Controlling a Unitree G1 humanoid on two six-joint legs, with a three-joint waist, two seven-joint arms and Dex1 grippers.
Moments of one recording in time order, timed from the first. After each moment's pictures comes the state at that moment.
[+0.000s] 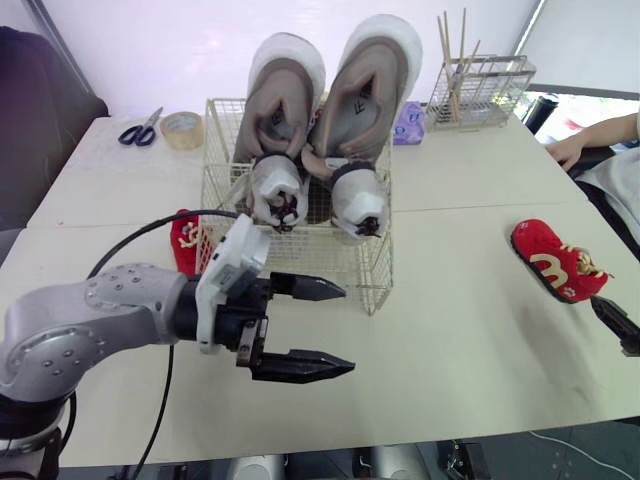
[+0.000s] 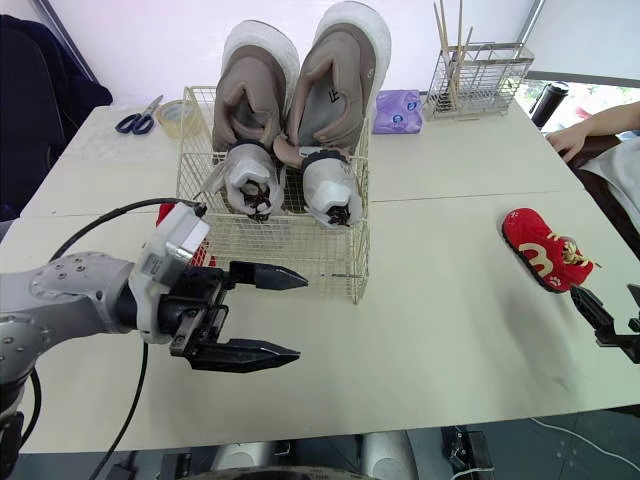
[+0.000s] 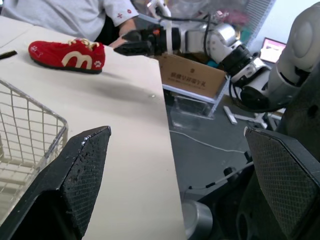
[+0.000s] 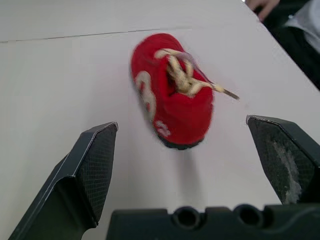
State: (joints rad) left arm -0.40 0.90 0.02 -0.74 -1.41 0.89 -0.65; right arm 0.21 -0.67 -0.87 -0.09 0.47 0.59 0.64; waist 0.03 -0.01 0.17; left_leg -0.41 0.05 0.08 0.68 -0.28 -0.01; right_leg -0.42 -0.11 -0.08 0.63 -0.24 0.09
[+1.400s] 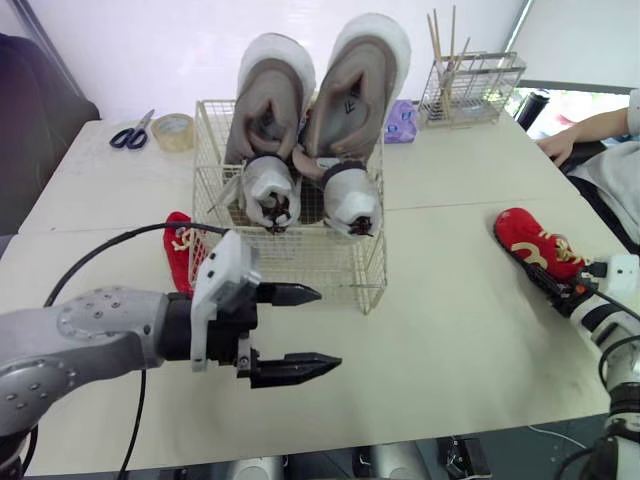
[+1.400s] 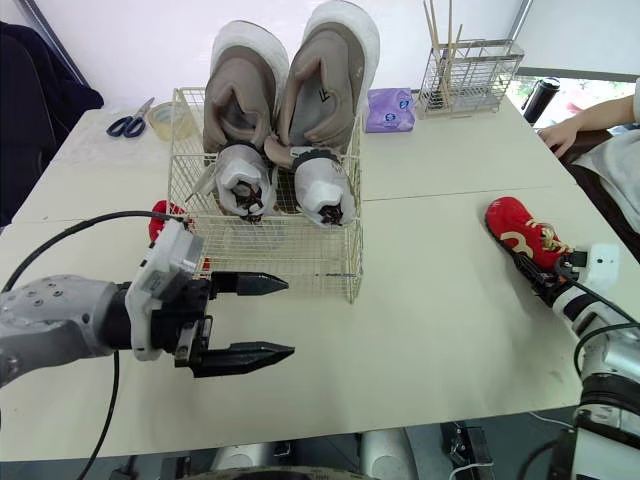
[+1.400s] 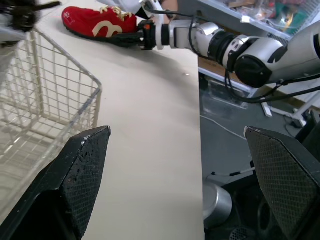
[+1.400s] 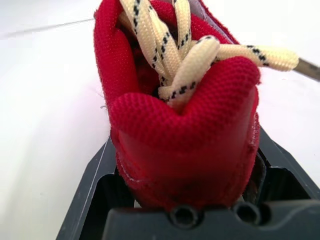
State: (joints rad) left arm -0.29 1.05 0.14 -0.76 -1.49 0.89 -0.52; right arm -0.38 -0.87 -0.41 0.70 0.36 0.18 0.86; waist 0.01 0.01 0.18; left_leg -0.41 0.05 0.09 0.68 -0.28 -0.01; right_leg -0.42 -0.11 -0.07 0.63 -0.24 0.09
